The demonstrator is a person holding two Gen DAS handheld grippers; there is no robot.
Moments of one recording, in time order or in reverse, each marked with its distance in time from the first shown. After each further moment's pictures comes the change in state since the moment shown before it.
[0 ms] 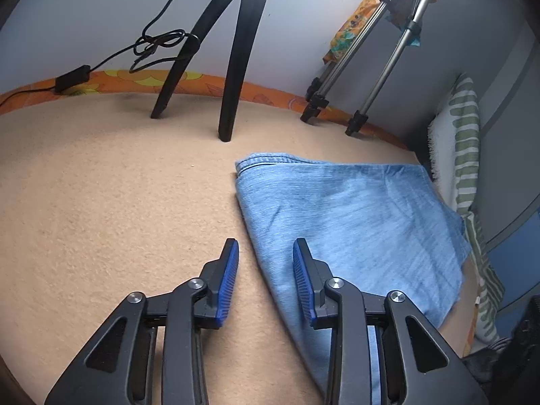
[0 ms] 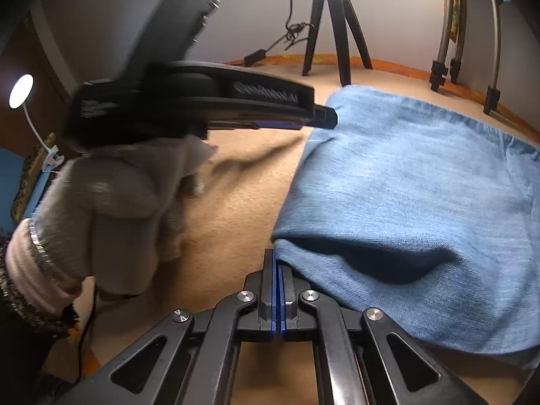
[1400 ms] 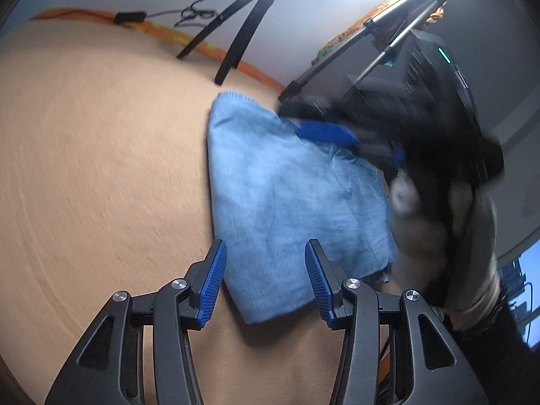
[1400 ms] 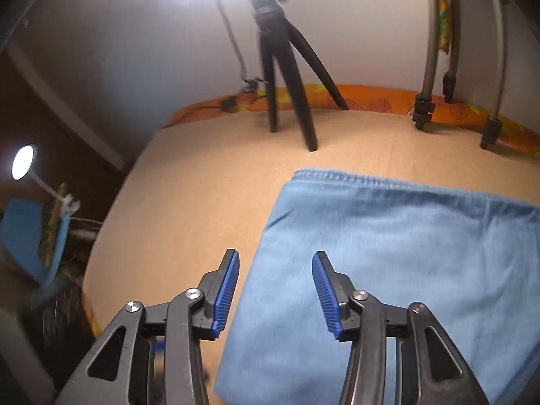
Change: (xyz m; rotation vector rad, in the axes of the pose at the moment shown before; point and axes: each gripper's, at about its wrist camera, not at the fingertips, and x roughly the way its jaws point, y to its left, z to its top) left arm -0.059 -0.052 -0.087 -0.293 -0.034 -0.102; right arm 0.010 -0.087 0.126 0.127 0.081 0.096
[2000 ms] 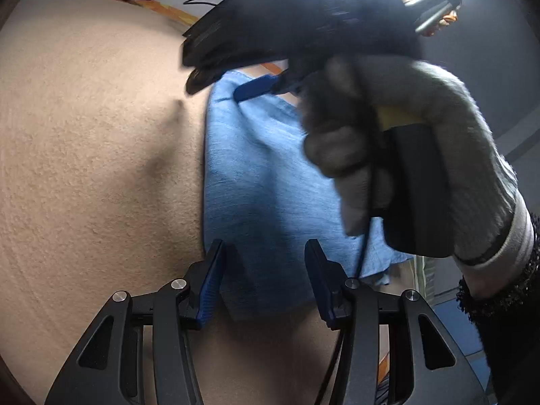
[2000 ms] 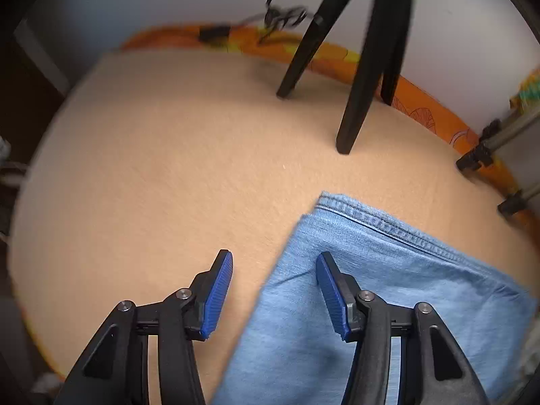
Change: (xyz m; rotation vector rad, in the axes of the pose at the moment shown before) left arm 0.017 0.003 -0.005 -0.043 0.008 -0.015; right arm 0.116 0.065 0.044 -0.220 0.265 -0.335
